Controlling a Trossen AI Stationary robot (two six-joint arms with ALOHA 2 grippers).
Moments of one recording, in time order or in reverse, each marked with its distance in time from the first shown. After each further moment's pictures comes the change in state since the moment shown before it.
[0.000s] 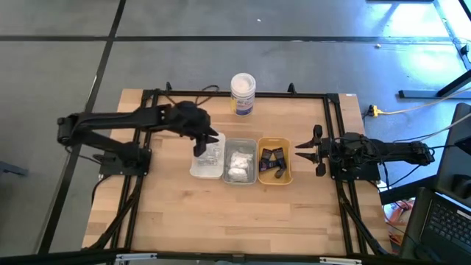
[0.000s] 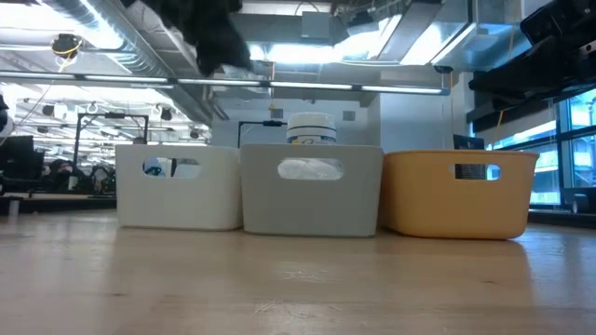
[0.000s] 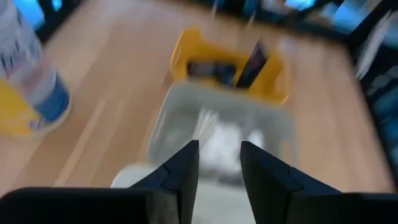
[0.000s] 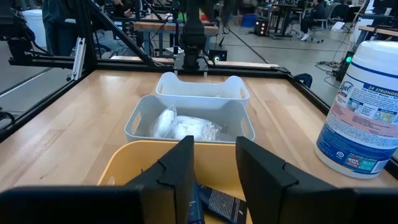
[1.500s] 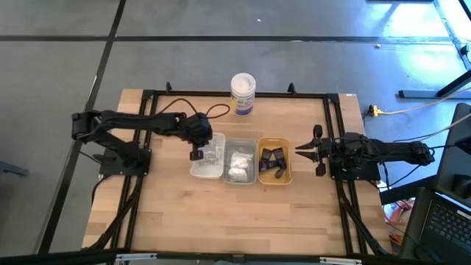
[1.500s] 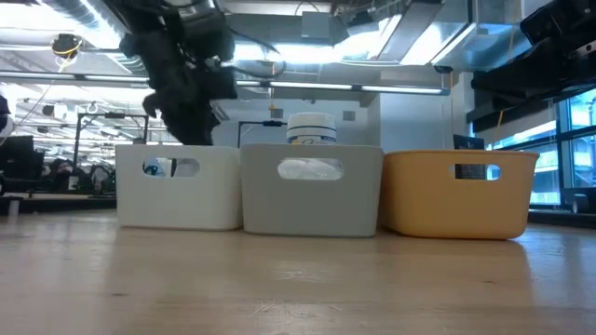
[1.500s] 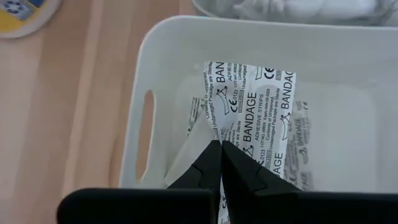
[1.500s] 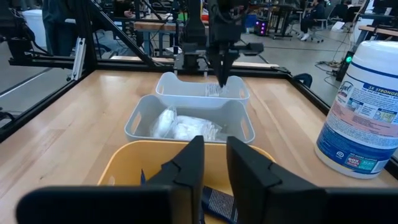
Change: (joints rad) left arm 0.055 0.180 -0.153 -0.072 -0.115 0.317; right arm 0.000 0.000 0.000 0.000 0.000 0.001
